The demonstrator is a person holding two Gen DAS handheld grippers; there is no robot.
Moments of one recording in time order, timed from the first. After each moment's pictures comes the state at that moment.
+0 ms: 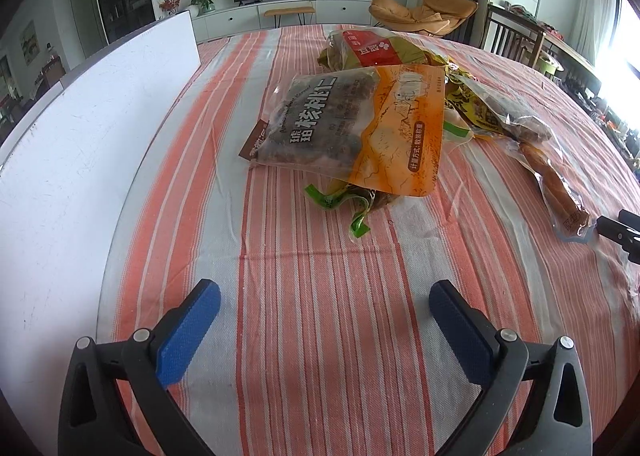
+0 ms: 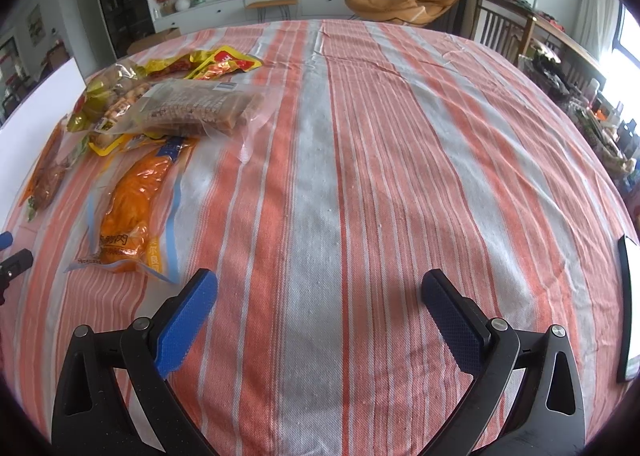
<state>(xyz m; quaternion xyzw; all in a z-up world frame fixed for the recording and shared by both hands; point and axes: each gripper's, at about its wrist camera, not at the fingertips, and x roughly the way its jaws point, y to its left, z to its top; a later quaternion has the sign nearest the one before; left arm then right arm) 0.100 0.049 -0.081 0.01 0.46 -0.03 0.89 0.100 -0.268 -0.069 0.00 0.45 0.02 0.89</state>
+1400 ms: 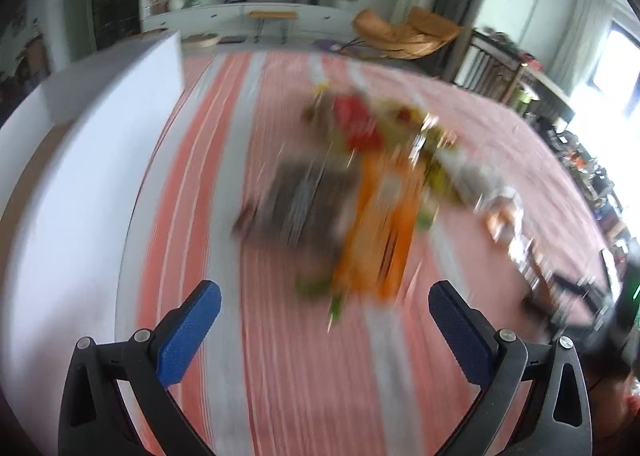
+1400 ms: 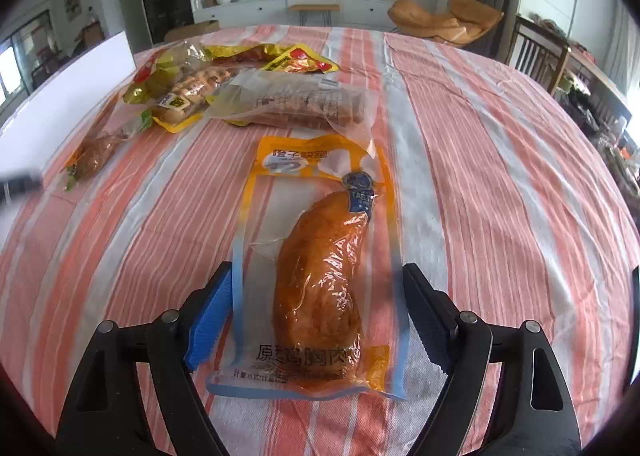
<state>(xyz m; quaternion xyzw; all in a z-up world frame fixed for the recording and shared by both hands) 0.148 0.064 -0.019 -0.05 0.45 -0.11 0.88 0.097 -0.210 -0.071 -0.03 0.44 0.08 0.90</state>
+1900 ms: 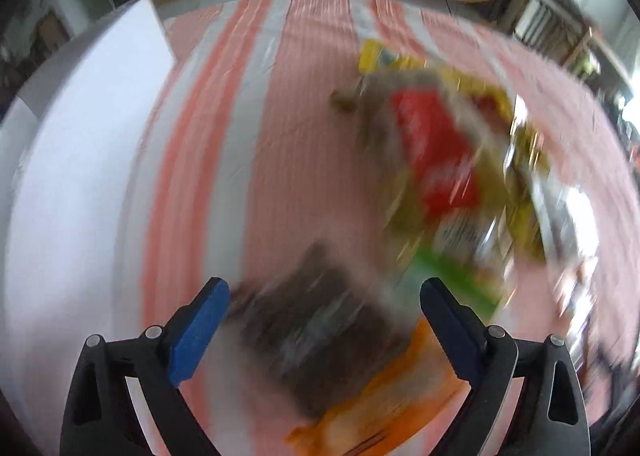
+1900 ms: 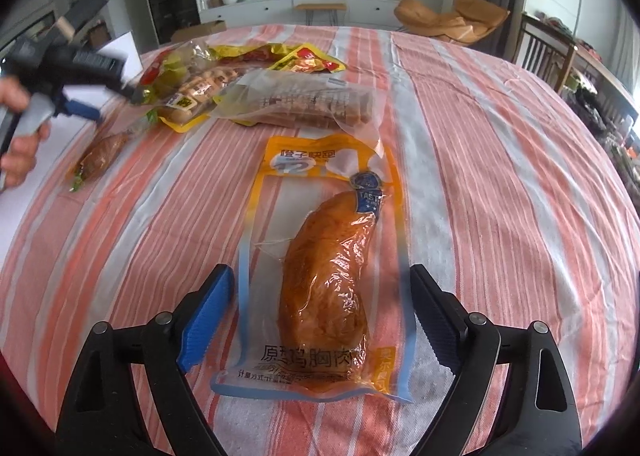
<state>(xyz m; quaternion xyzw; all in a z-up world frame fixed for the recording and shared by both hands) 0.248 0.051 -0.053 0.00 0.57 -0.01 0.82 0.095 -0.211 -0.069 -0.03 0.44 0.09 0.89</state>
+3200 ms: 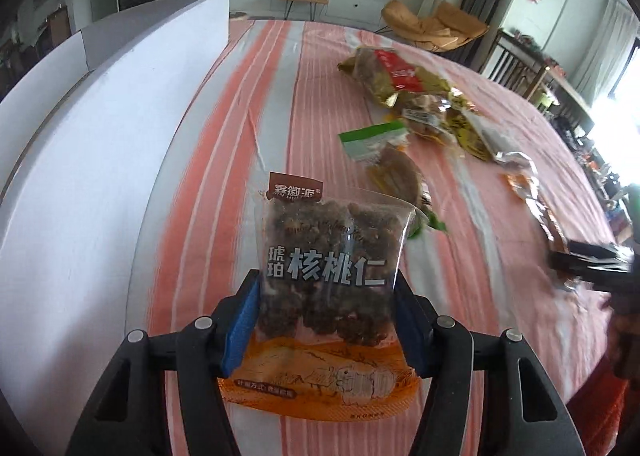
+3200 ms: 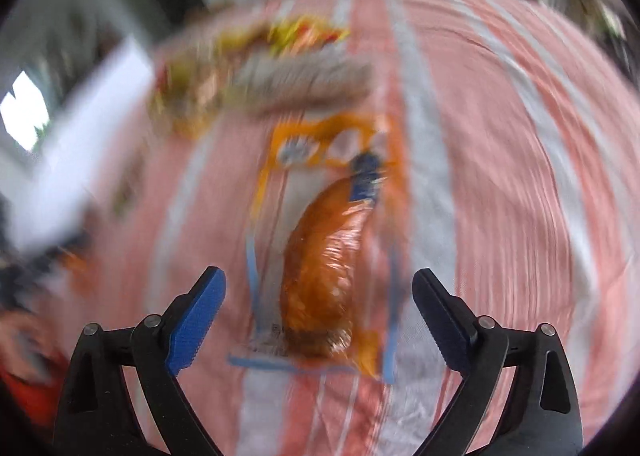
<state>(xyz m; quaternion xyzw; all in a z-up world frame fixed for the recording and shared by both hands) 0.066 0.083 -0.062 -0.08 0.47 -0.06 0.87 0.119 -0.216 -0.058 0.01 0.54 0.14 0.83</state>
